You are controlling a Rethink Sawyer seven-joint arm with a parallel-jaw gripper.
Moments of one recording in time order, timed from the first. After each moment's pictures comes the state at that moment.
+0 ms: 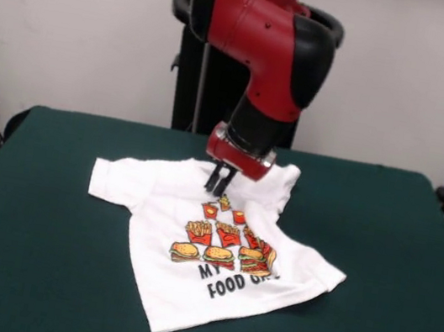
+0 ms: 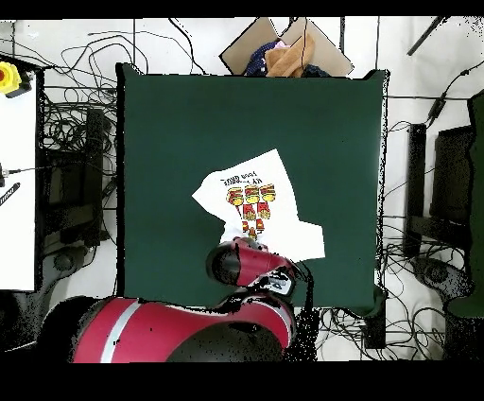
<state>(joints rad) 0.00 -0.33 -0.31 1.91 0.01 0.01 1.81</state>
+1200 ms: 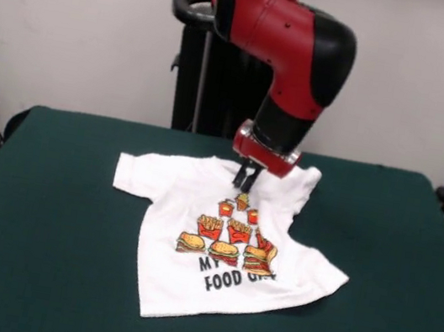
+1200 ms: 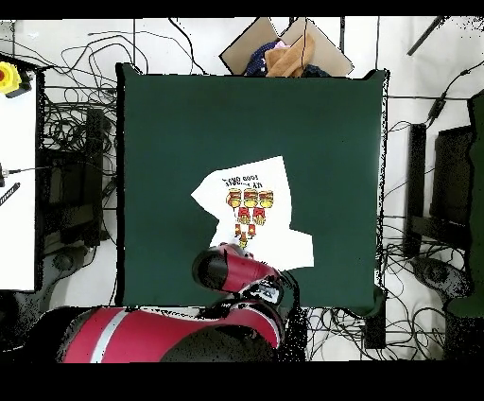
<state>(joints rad) 0.03 -0.36 -0.26 2.00 0.15 0.01 1.81</state>
